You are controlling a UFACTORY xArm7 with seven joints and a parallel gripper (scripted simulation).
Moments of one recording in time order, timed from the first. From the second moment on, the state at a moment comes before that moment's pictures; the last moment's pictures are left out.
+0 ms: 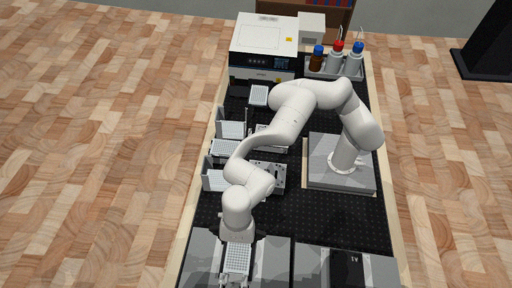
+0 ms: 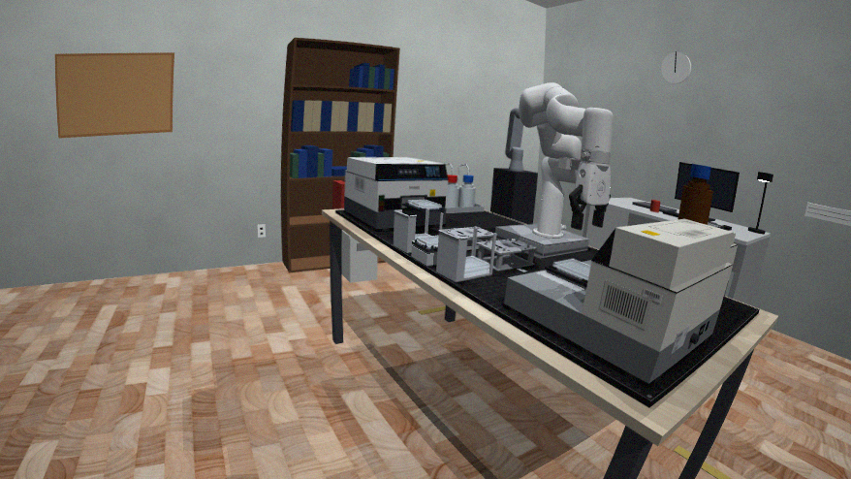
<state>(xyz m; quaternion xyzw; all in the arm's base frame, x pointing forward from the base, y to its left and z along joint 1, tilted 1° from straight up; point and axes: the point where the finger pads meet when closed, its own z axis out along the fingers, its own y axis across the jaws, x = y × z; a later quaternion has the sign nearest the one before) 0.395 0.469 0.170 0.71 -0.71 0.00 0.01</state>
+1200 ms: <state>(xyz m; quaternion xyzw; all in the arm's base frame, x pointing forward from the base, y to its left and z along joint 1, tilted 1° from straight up) 0.395 0.469 0.135 0.71 -0.71 0.00 0.01</state>
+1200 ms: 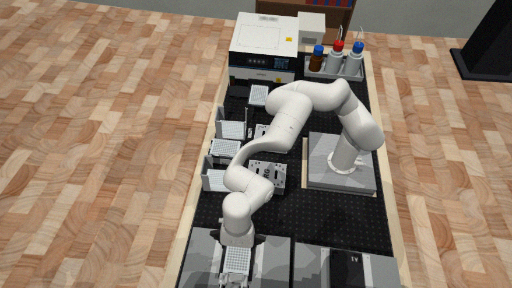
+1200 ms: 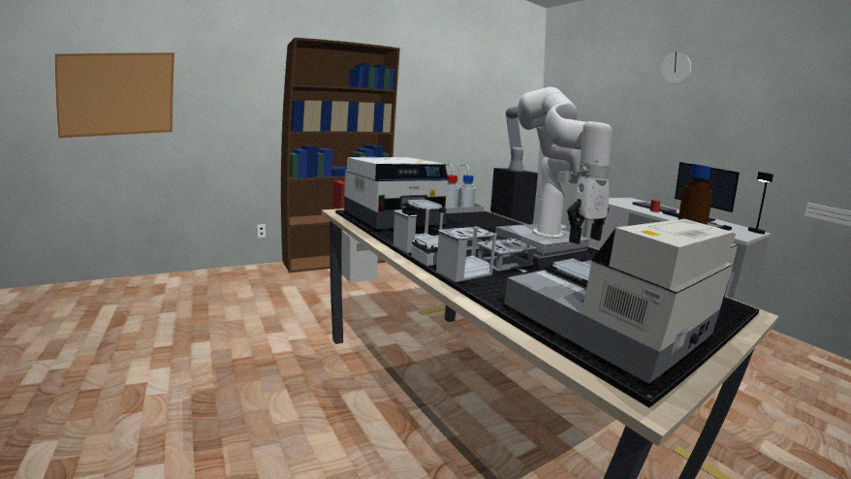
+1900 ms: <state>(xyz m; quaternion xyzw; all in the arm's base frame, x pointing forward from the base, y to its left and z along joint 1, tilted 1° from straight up) 0.394 0.469 0.111 0.71 -0.71 0.00 0.01</state>
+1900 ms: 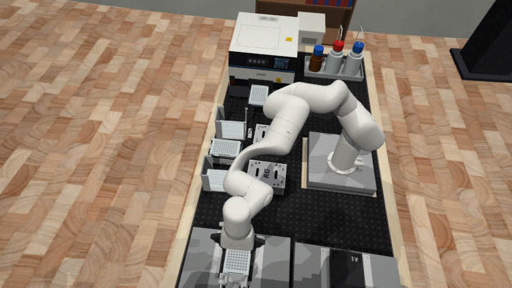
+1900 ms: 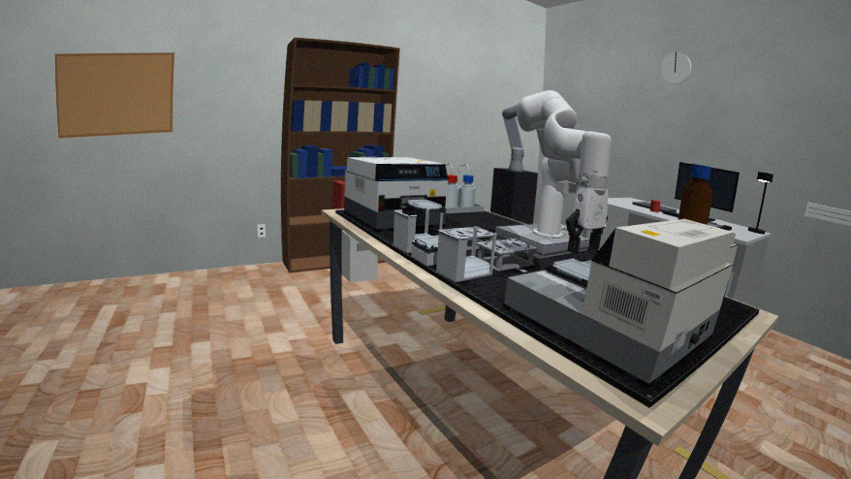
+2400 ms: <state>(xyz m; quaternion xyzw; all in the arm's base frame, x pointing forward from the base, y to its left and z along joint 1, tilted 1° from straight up) 0.394 0.469 0.092 0.71 -0.71 0.00 0.01</state>
